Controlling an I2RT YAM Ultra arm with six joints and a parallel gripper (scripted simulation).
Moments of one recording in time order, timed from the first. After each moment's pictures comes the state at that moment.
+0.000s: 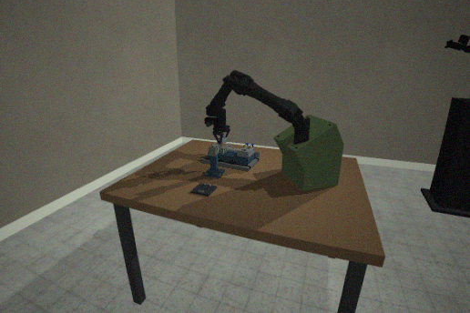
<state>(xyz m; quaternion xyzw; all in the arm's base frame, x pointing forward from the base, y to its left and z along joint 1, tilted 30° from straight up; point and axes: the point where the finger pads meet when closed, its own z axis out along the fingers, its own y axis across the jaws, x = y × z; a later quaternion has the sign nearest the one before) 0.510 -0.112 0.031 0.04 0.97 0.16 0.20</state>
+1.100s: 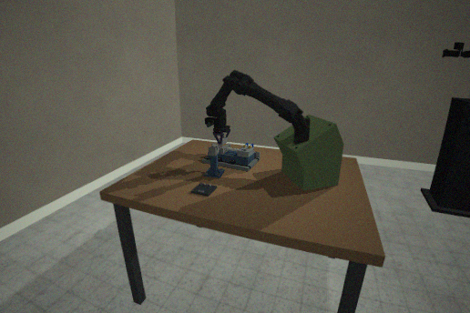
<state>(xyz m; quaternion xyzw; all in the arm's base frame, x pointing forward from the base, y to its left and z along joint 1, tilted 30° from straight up) 0.509 -0.112 0.029 0.04 0.97 0.16 0.19</state>
